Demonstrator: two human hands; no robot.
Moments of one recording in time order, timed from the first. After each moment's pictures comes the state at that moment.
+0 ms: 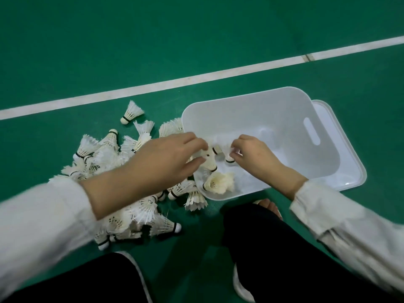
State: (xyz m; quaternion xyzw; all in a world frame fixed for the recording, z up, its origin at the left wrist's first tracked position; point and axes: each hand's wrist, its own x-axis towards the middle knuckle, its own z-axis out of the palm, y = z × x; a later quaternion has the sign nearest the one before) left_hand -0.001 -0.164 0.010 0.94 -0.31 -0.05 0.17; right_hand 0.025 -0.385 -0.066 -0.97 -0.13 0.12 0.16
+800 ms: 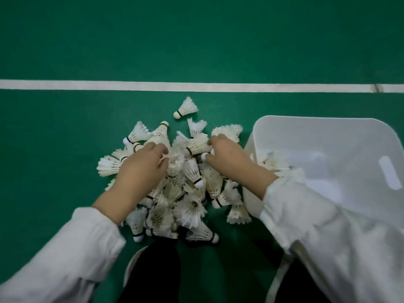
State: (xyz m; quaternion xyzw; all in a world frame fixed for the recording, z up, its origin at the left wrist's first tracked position) left_hand -0.016 -0.005 -0.071 0.98 0.05 -0.10 0.16; right_hand 0.055 -0.187 -0.068 -0.94 -0.19 0.23 0.17
